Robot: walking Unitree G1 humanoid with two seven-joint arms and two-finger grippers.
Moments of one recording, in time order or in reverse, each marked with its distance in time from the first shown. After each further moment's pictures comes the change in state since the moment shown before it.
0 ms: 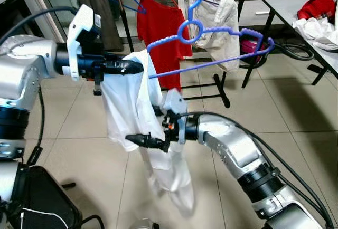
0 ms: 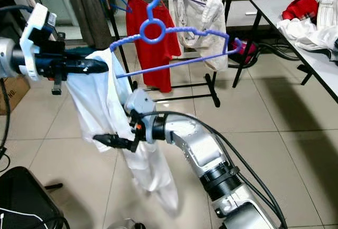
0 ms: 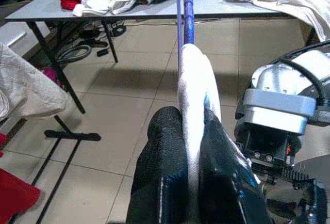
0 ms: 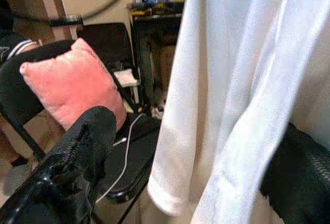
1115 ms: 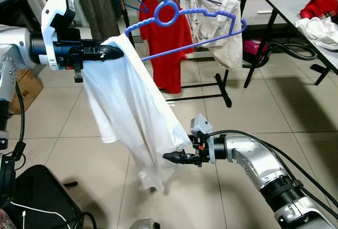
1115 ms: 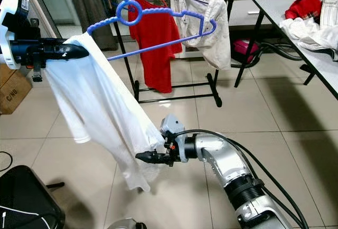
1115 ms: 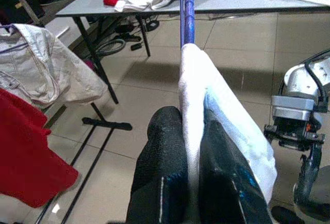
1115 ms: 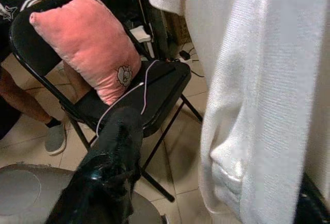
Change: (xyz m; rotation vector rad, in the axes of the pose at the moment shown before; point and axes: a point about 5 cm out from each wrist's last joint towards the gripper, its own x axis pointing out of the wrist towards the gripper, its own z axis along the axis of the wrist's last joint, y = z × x) left arm -0.033 0.016 0.003 0.023 0.021 0.135; right arm -0.066 -0.011 -0.071 0.143 0.181 0.017
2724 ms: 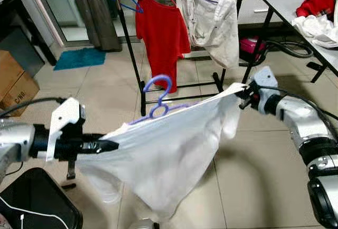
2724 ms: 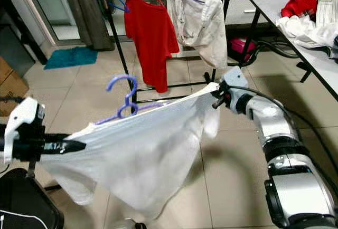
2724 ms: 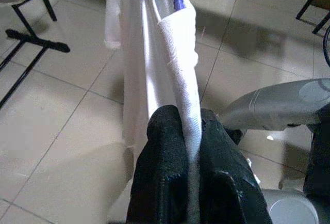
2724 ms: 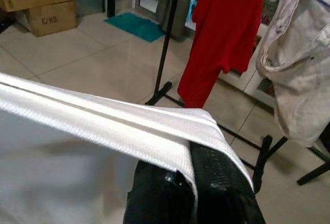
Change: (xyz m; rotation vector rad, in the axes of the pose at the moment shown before) left arm -0.017 -0.114 -0.102 -0.224 0.258 -0.107; right arm -0.130 -0.095 0.044 -0.191 0.009 -0.822
